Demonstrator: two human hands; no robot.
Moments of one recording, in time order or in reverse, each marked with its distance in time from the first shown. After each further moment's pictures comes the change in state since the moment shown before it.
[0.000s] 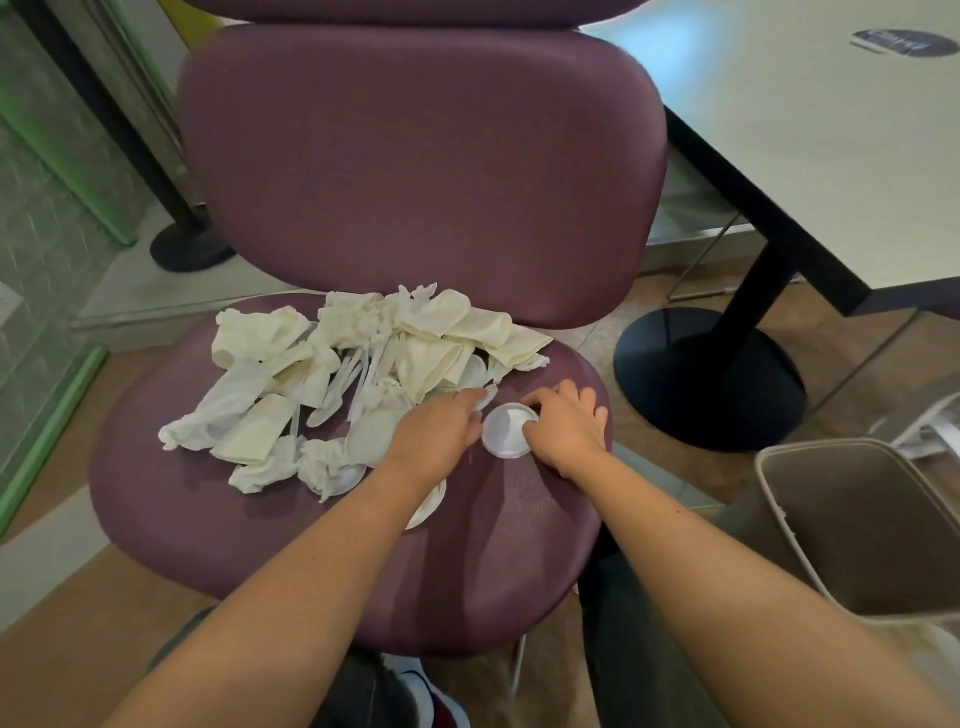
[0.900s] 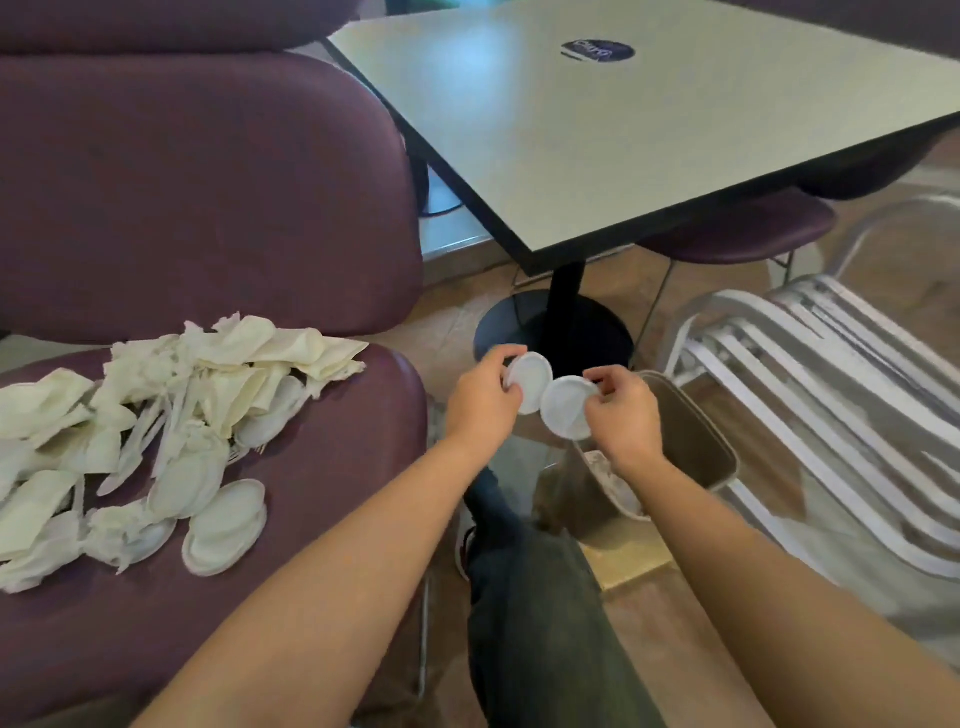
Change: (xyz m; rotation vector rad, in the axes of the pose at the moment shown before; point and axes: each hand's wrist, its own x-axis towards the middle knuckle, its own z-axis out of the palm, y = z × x) left_hand 0.029 0.244 0.061 -0.624 0.011 0.135; right_hand -0.094 0.215 -0.099 0.528 0.552 0.339
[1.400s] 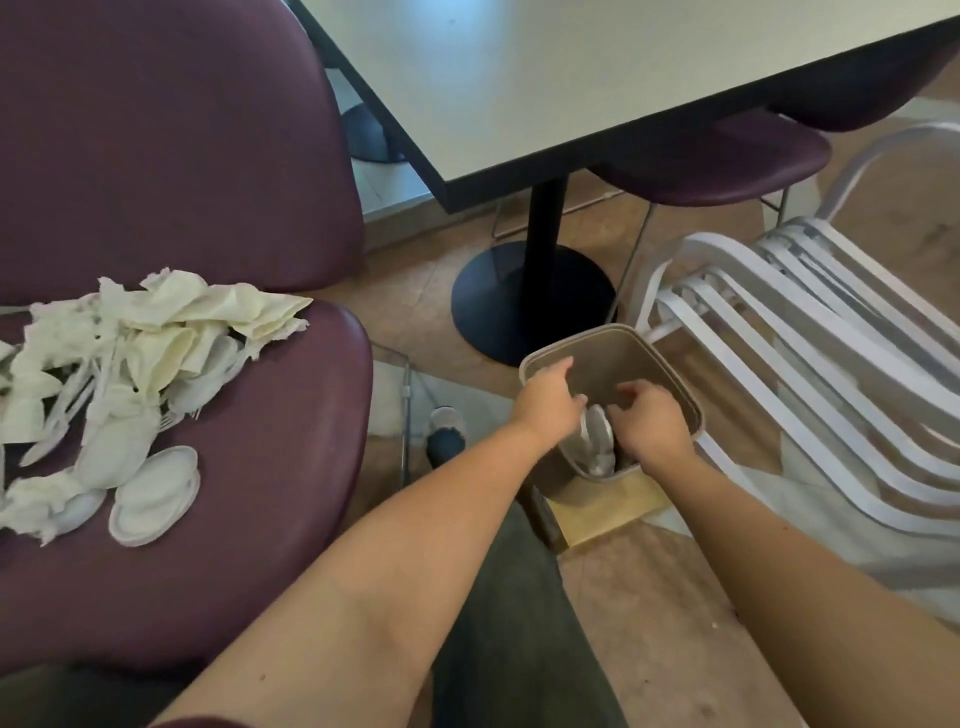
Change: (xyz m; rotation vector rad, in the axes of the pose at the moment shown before) left_hand -0.002 0.017 0.144 0.033 -0.342 -0.168; right_hand 0.013 0.100 -0.041 -0.277 -0.175 0.173
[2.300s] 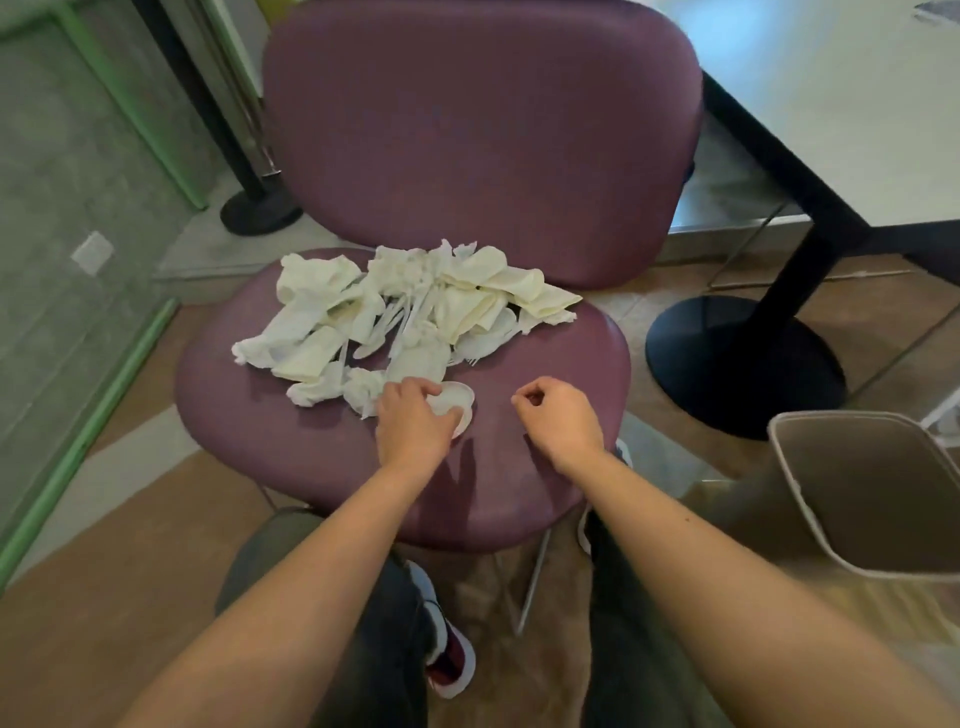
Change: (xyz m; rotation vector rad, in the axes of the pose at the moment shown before) left_hand -0.222 -0.208 -0.257 0.101 0.759 -0.531; right_hand -0.154 -0.253 0.179 0.026 -0.347 -0.523
